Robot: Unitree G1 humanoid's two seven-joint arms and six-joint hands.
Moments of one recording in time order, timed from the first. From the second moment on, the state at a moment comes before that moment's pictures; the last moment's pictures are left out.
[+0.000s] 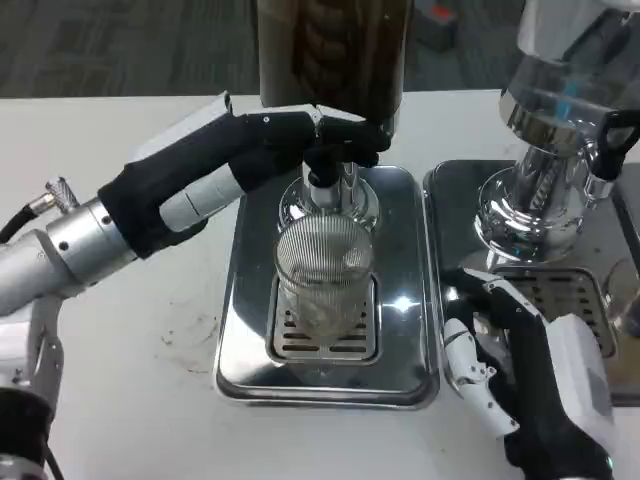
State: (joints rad) left arm -0.55 0.39 0.07 0.65 -0.30 -0.62 -1.08; right arm 0.36 -0.06 0.25 -0.13 -0.64 -0.15 -0.38
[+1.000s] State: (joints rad) left arm -0.52 0.41 0.04 0.66 -0.26 -0.75 -1.01; right arm 0.25 -0.09 0.22 -0.15 -0.49 -0.14 -0.19
